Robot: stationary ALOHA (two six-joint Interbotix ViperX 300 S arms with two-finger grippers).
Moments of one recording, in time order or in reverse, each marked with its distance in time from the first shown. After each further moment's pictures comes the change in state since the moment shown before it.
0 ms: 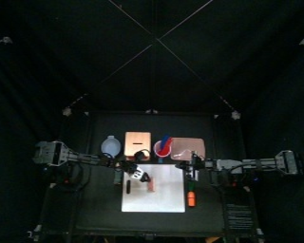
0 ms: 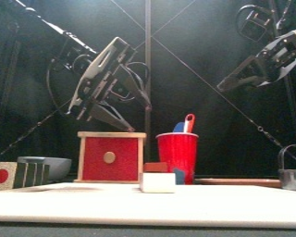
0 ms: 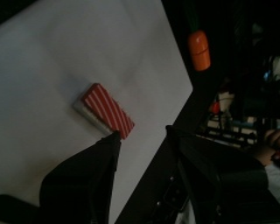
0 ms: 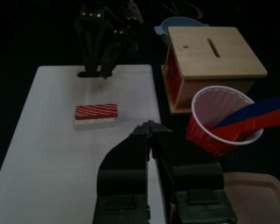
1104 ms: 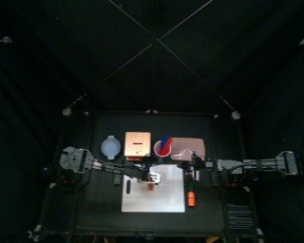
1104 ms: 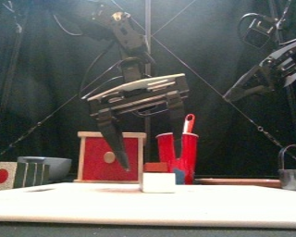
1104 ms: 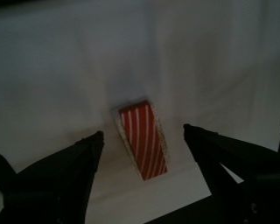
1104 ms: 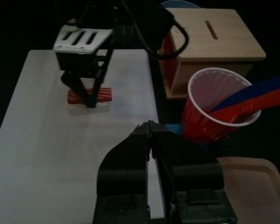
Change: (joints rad) left arm -0.275 0.347 -0.456 0.977 0.319 -1.519; right arm -0.032 -0.009 0.049 -0.011 0.011 -0.002
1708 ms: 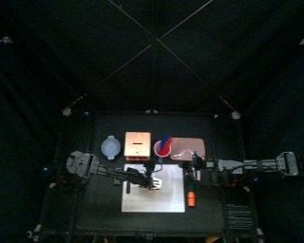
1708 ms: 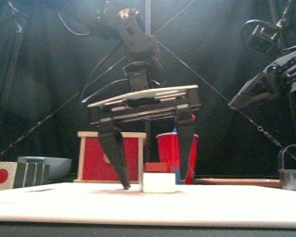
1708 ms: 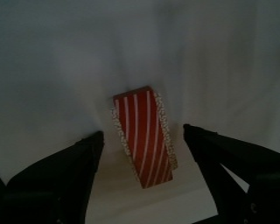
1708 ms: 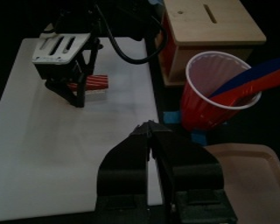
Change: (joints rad) left arm 0.000 0.092 -0.097 0.061 0.077 -0.035; right arm -0.005 -0.026 0.037 0.000 0.014 0.002
